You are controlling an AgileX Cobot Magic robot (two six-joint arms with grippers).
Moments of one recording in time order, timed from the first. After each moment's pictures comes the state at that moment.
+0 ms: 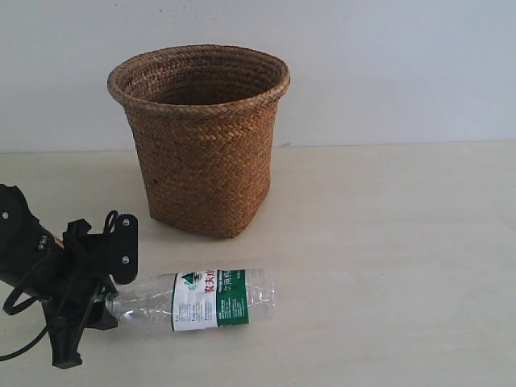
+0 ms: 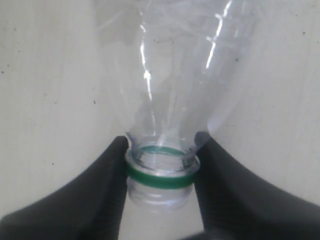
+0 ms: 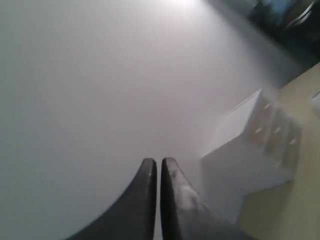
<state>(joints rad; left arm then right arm) -0.30 1.77 -0.78 -0.27 0.32 1.35 0.15 0.26 -0.78 1.63 -1.04 -1.25</state>
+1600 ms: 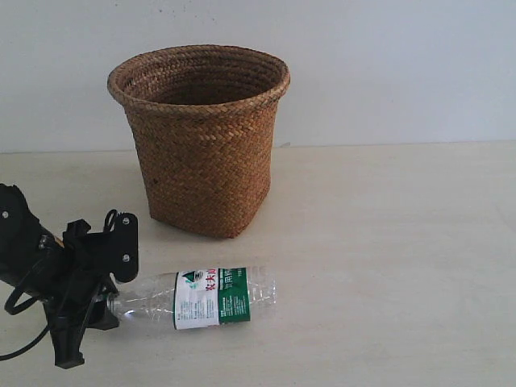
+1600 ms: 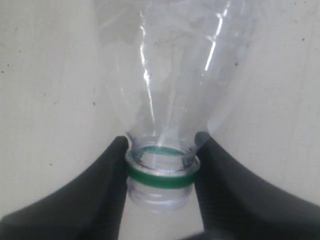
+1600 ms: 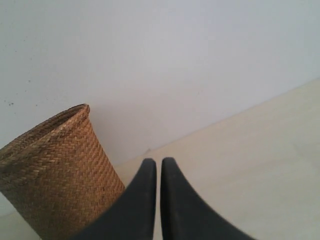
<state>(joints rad) -0.30 1.77 -0.78 -0.29 0.32 1.35 0.15 0.07 -0.04 1.75 -0.03 -1.25</state>
